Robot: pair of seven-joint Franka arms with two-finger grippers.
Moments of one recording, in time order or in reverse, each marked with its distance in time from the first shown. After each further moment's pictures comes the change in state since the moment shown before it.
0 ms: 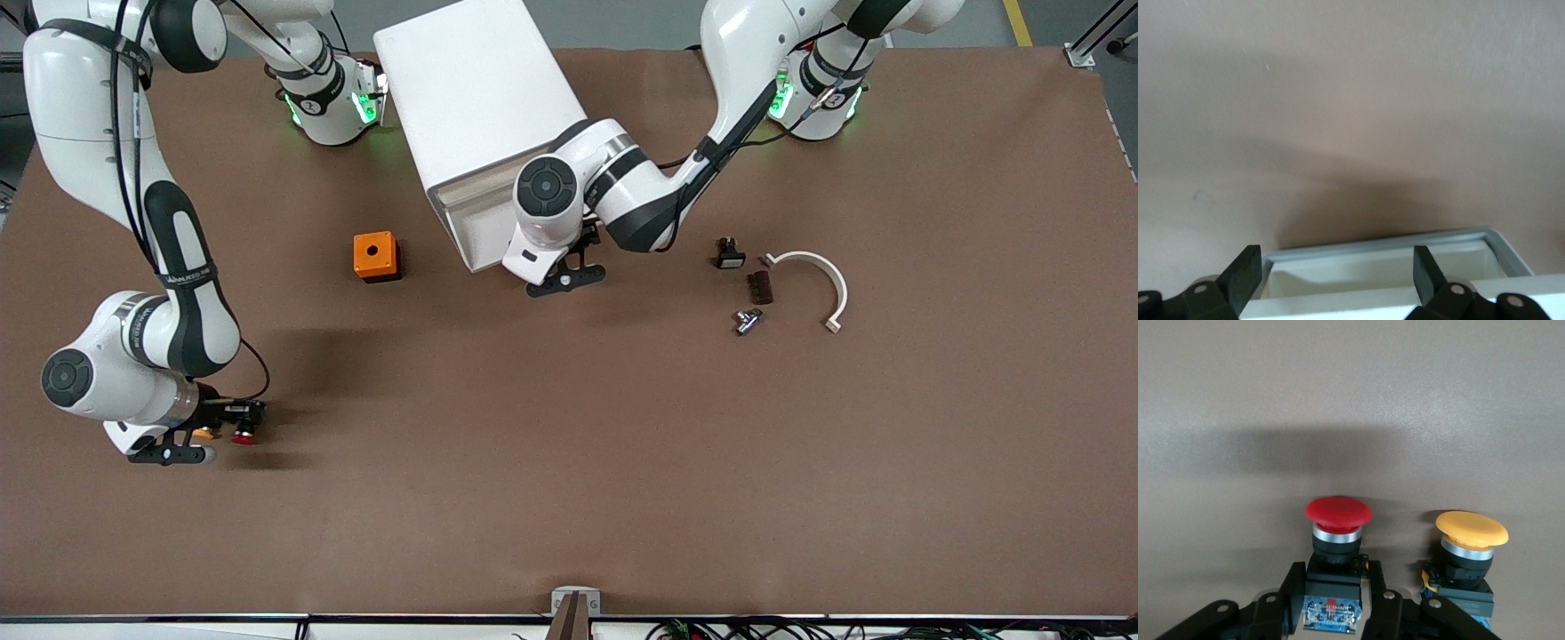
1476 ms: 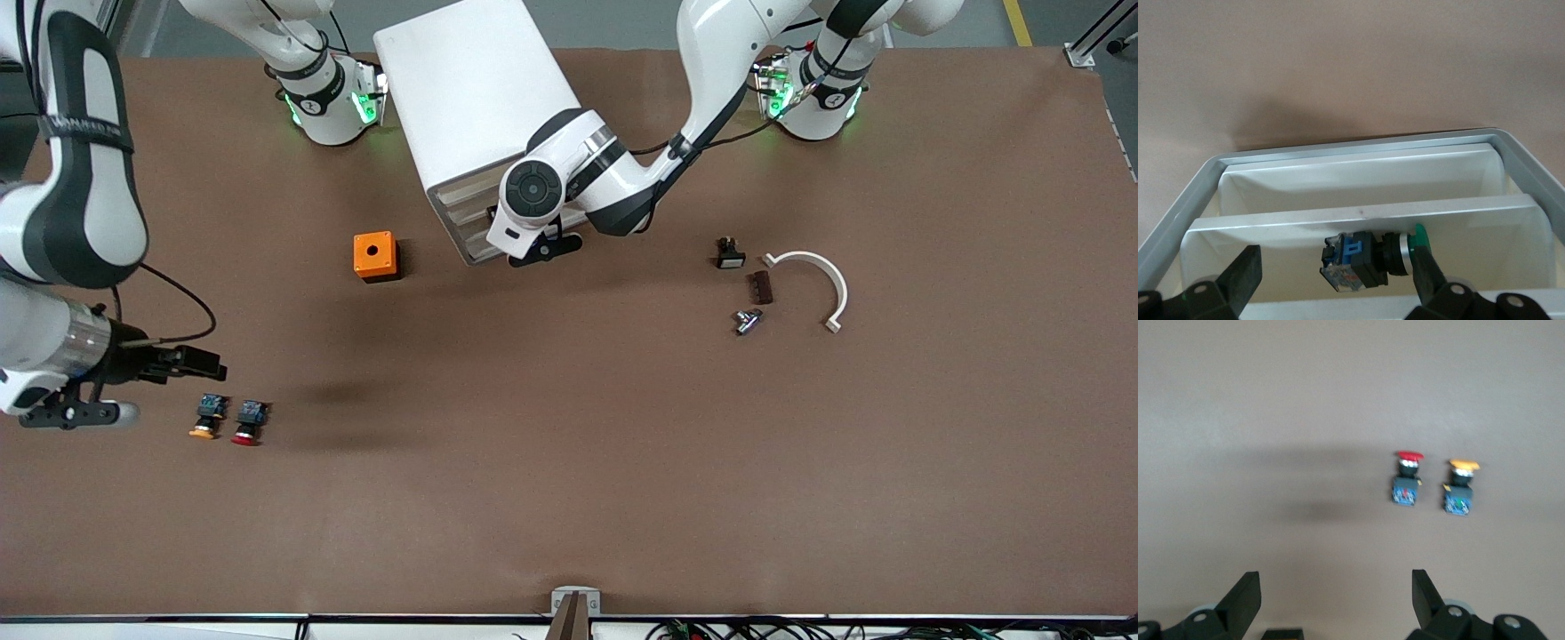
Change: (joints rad) left arm -0.063 0.023 0.003 -0.031 -0.242 0.000 0.000; right arm 0.052 -0.394 0.015 0.066 -0.036 -0.459 0.102
